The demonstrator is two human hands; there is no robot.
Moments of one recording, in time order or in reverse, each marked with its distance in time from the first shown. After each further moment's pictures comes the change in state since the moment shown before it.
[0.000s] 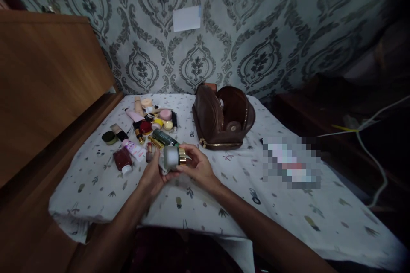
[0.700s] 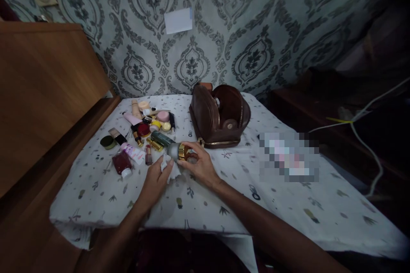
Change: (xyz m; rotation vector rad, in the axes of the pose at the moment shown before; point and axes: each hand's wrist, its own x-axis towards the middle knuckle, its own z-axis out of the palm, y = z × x) left_hand -0.015 -0.005 -0.012 0.954 -0.121 0.641; right_hand 0.003 -0.001 -0.014 -0.384 0.140 -0.151
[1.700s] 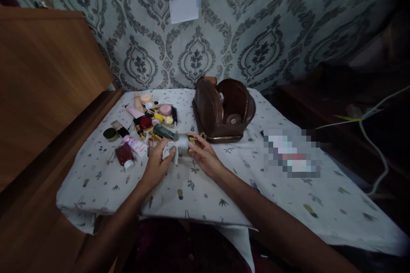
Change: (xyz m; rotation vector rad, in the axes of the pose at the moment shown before) left_hand 0.018 0.008 -0.007 0.063 0.024 0.207; right_hand 0.008 0.000 -0.001 0.683 0.032 0.463
